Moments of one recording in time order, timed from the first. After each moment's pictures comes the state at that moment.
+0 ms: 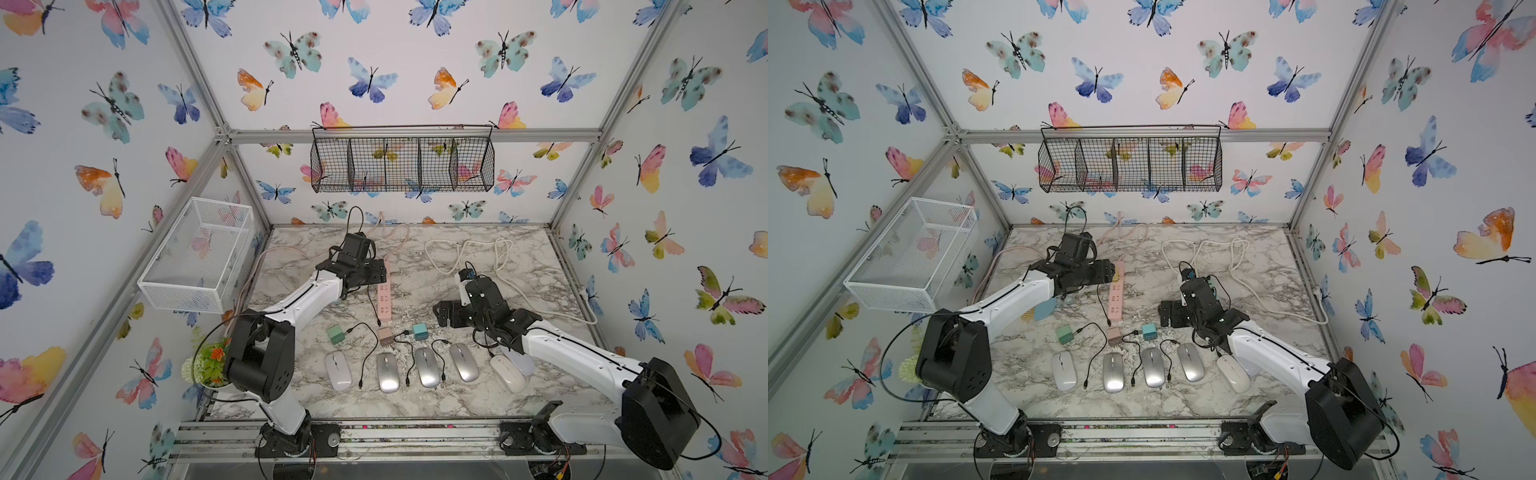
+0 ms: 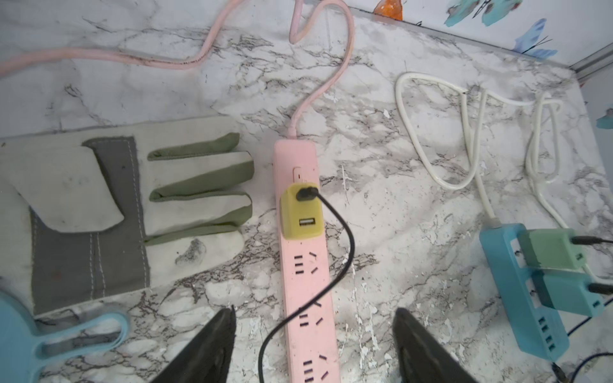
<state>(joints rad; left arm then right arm) -0.43 1.73 1.34 -0.45 0.01 -0.42 0.67 1.30 0.80 -0.22 0.01 0.46</state>
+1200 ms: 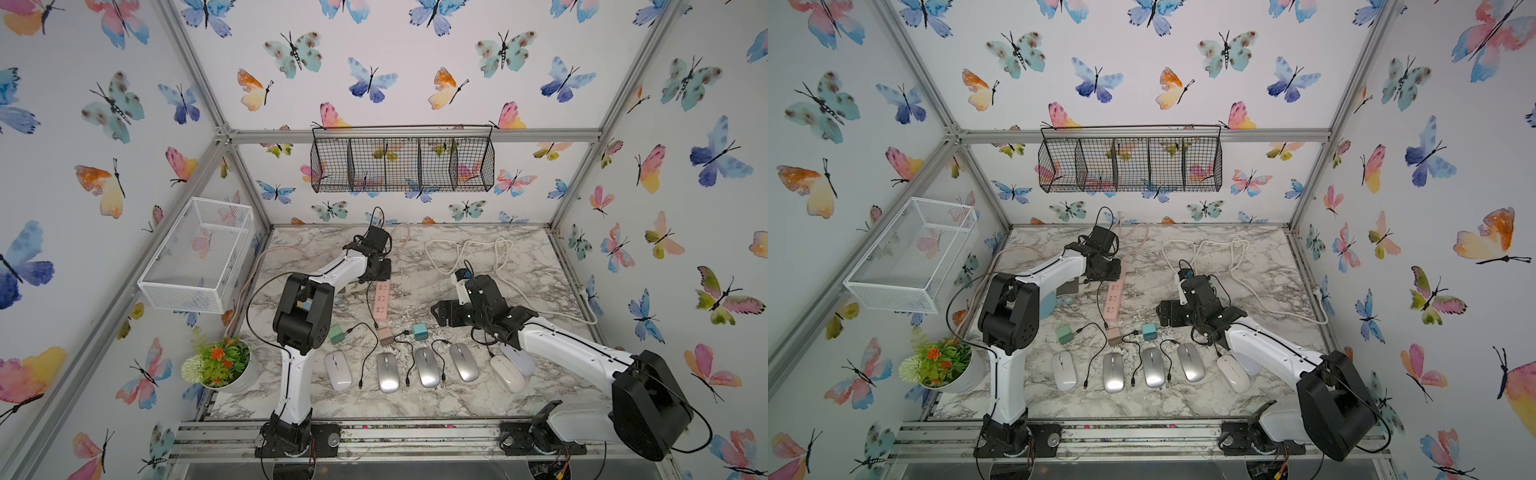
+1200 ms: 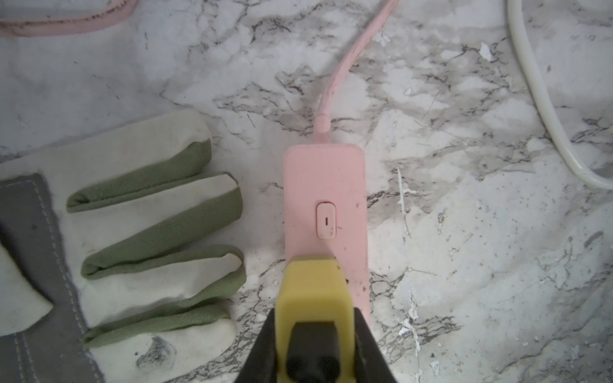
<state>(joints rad) -0.43 2.11 1.66 -0.62 -0.02 -0.33 0.65 1.36 0.80 -0.19 -0.10 0.46</state>
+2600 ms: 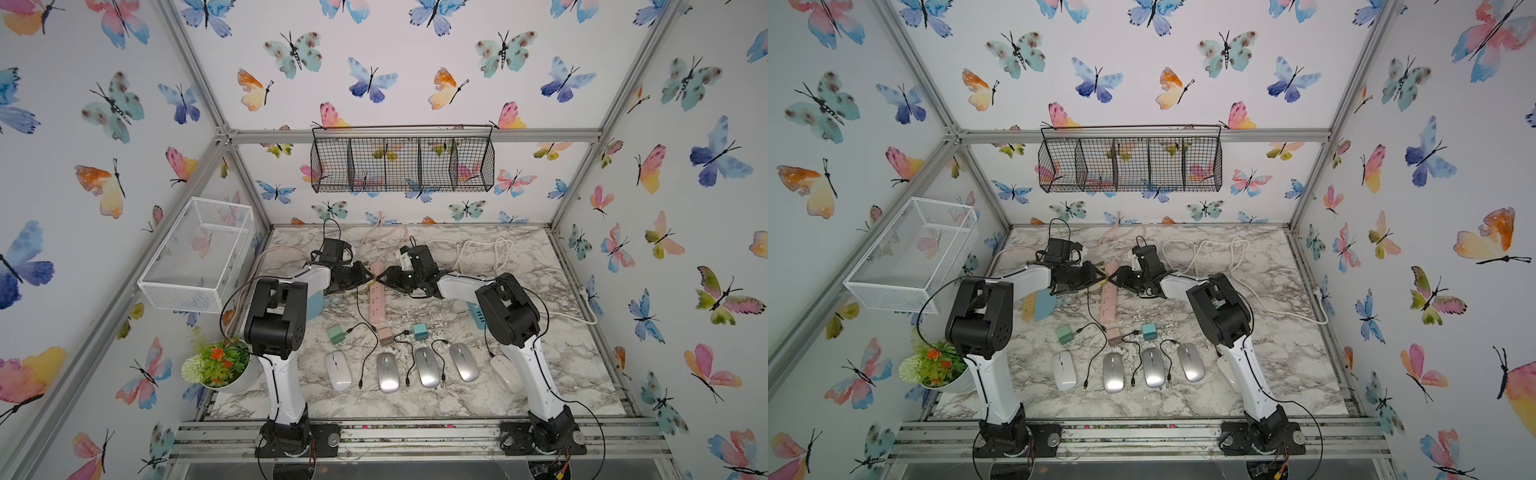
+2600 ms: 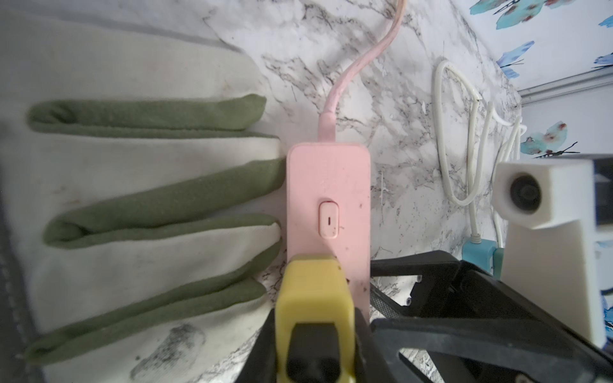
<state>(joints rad) -0.19 1.98 1.29 -0.22 0.51 -0.51 0.66 2.36 1.64 0.11 -0.51 0.82</state>
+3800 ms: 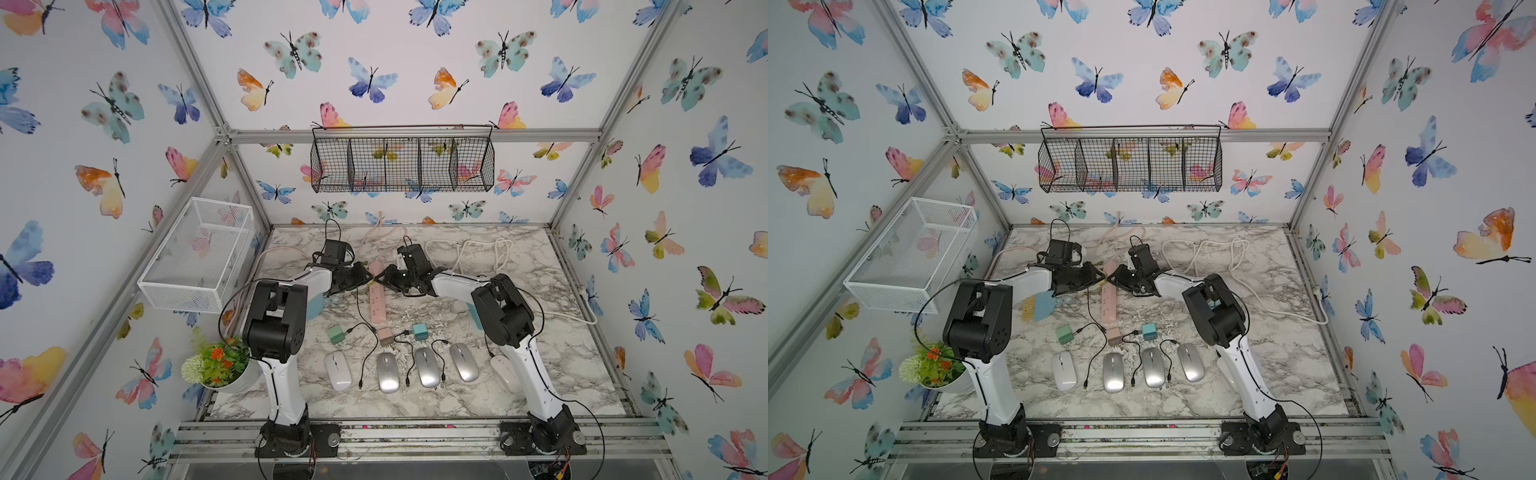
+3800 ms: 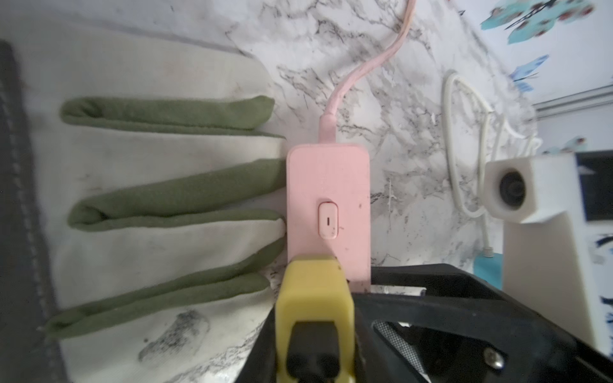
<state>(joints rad) -0.22 1.94 1.27 -0.23 0.37 -0.52 0.68 2.39 1.71 0.02 -0.42 0.88</state>
